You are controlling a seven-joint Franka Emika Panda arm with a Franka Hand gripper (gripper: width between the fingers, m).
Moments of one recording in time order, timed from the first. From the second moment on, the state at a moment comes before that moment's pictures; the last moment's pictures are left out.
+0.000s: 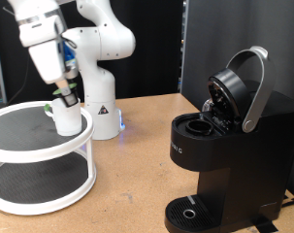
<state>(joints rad) -0.01 -0.53 -0.43 -2.55 0.08 2.08 -1.04</state>
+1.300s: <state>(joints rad) 0.11 -0.52 -0.33 -2.52 0.29 2.14 -0.93</state>
